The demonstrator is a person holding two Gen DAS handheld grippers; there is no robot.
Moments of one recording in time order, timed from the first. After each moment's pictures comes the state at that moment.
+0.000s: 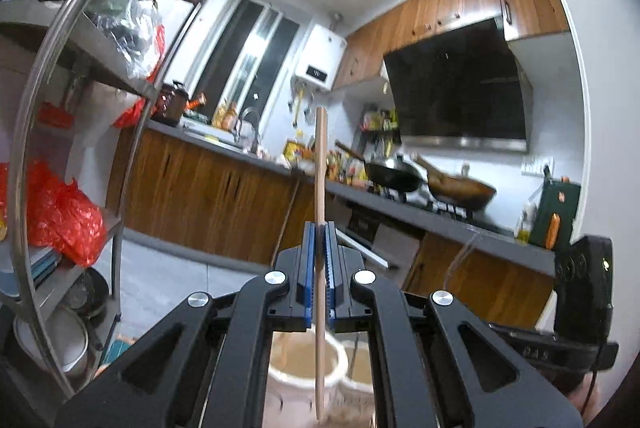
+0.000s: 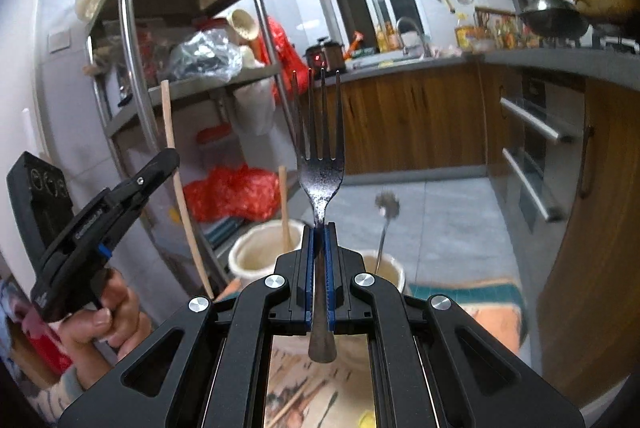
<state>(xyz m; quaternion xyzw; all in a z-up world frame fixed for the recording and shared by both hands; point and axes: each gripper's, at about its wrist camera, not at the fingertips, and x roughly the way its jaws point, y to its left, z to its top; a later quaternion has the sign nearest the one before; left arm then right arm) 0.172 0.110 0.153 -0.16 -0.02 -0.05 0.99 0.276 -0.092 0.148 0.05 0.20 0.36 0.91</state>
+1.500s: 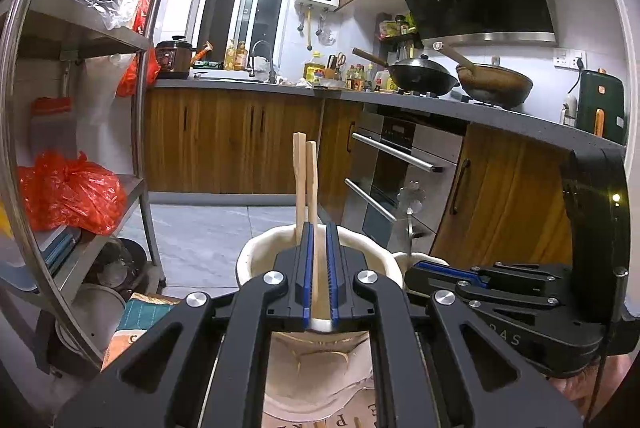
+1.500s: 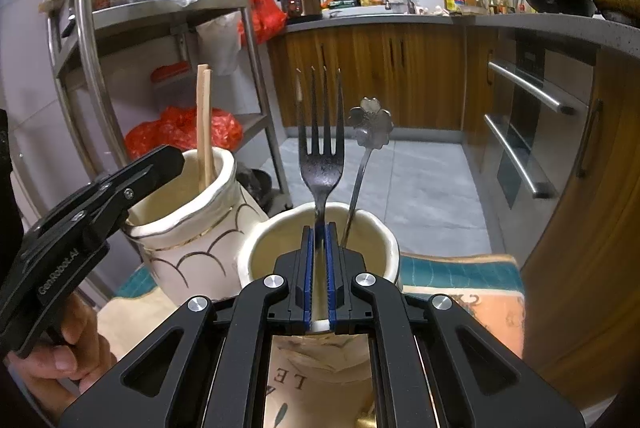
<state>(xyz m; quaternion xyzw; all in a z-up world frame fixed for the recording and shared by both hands) 0.229 0.071 0.092 -0.06 0.14 0.00 0.99 0.324 -0.042 0.081 -0.03 0.28 0.31 0.91</state>
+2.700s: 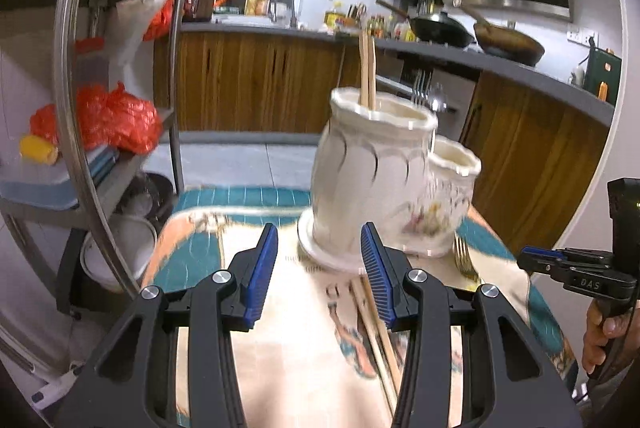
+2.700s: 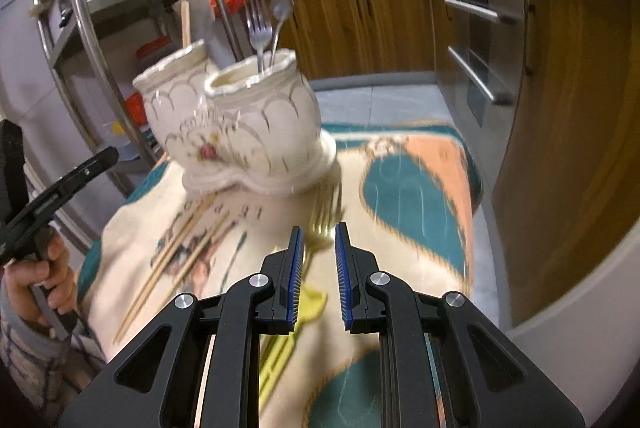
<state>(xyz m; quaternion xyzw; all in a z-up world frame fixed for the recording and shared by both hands) 0.148 0.105 0.043 -0.08 0.25 0.01 0.96 0.246 -0.140 0.026 0.01 0.36 0.28 0.89</state>
